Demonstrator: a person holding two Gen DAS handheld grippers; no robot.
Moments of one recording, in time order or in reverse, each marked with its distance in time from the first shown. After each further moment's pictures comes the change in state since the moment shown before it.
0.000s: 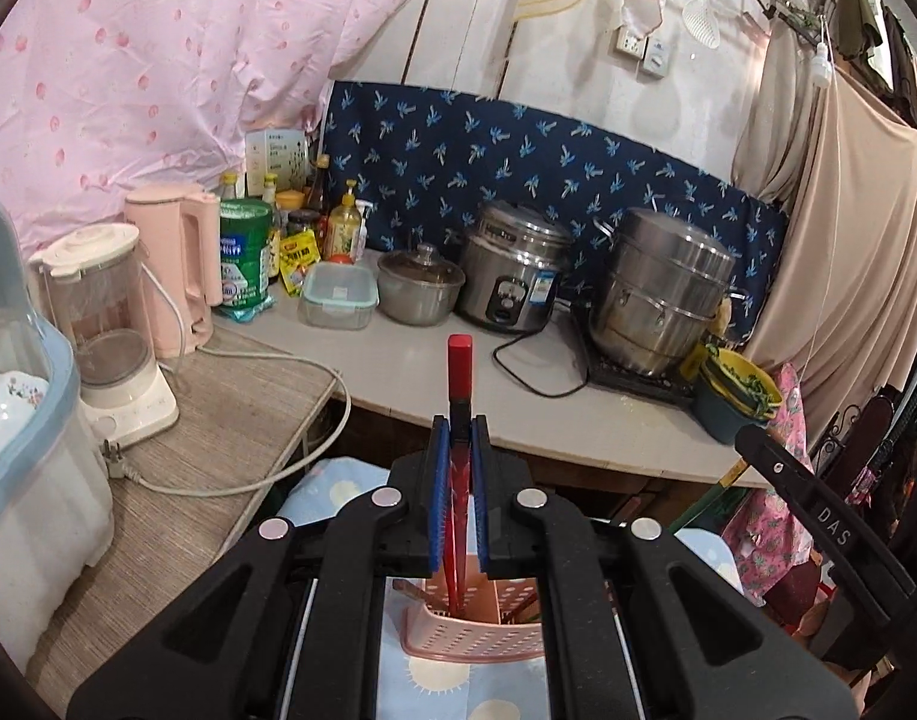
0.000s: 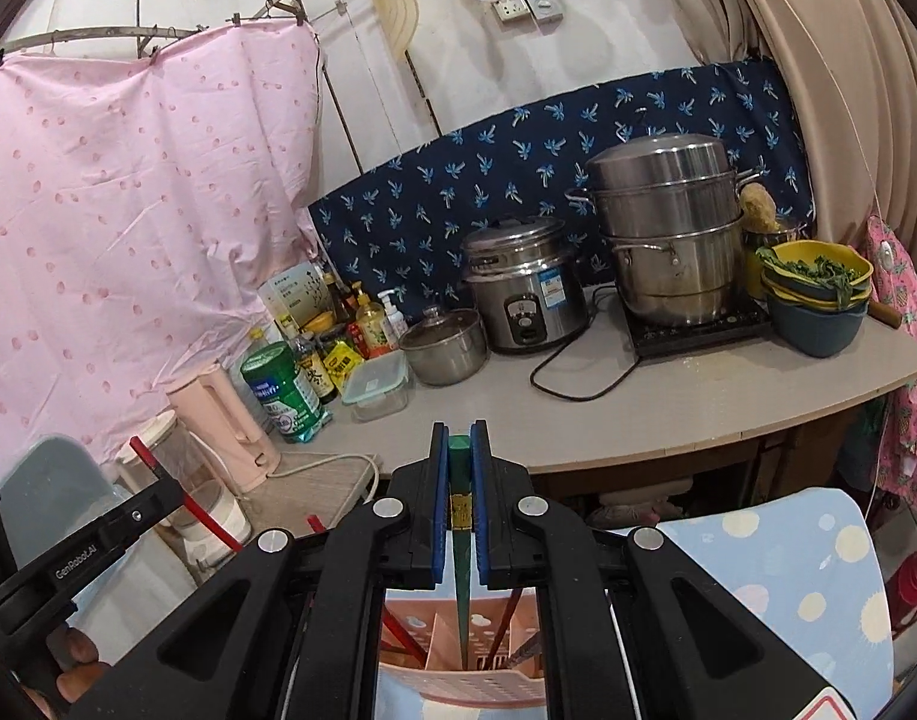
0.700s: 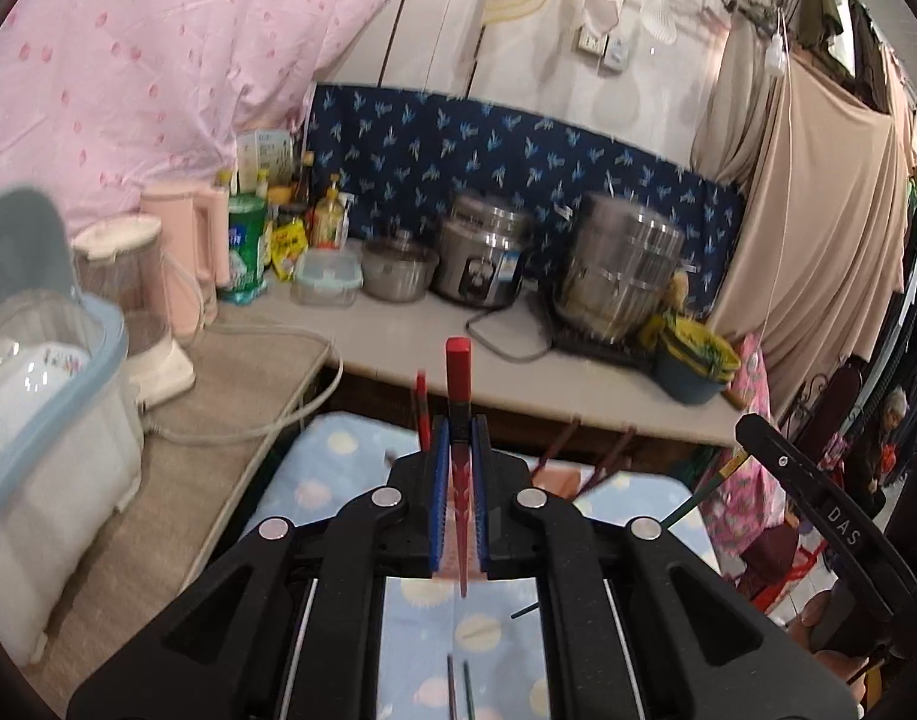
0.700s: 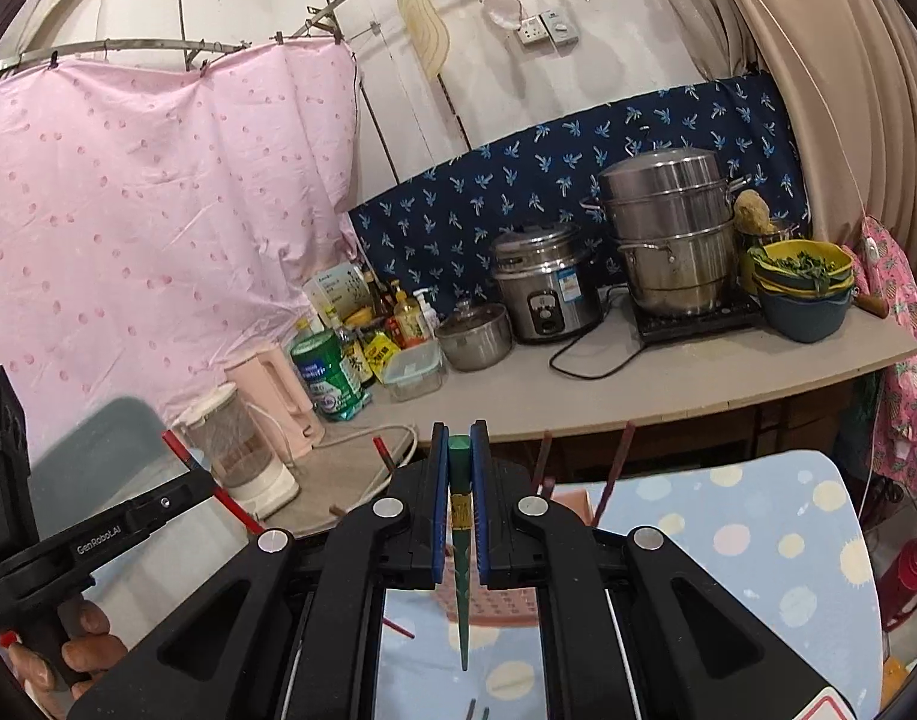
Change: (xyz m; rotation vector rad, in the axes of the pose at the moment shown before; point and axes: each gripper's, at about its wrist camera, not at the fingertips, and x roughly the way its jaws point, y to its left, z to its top) left arm -0.091 -0.009 -0.026 0.034 -0.005 -0.055; right arm -0.106 0.005 -0.033 -0.007 -0.050 0.075
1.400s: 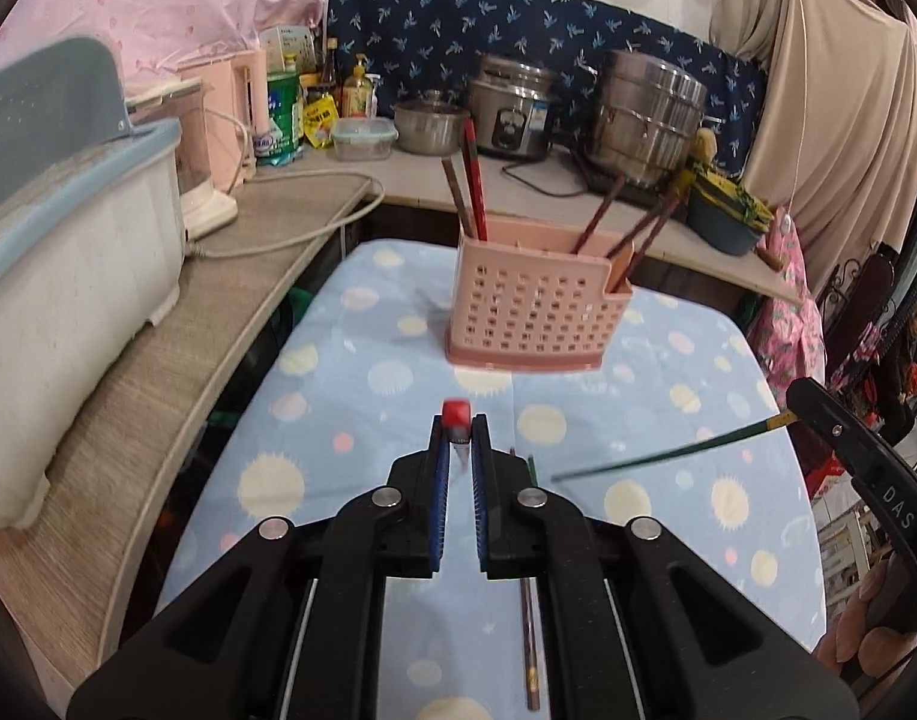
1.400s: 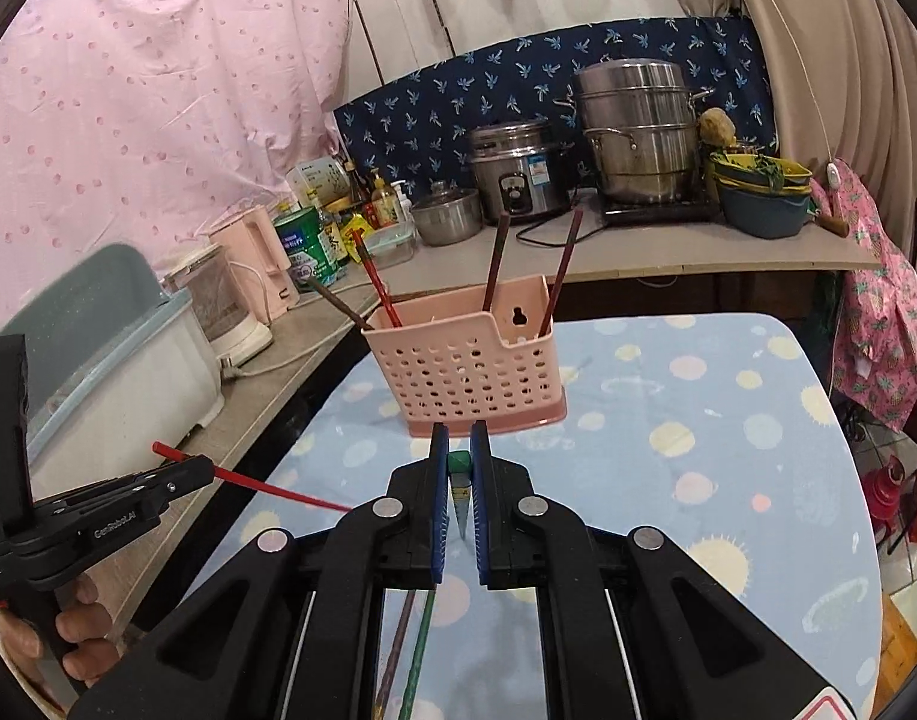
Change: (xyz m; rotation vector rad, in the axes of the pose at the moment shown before) left arm -0.023 0.021 -0.149 0.057 0.251 0.090; right arm -0.059 -0.009 -0.139 -0.053 0.197 -0.078
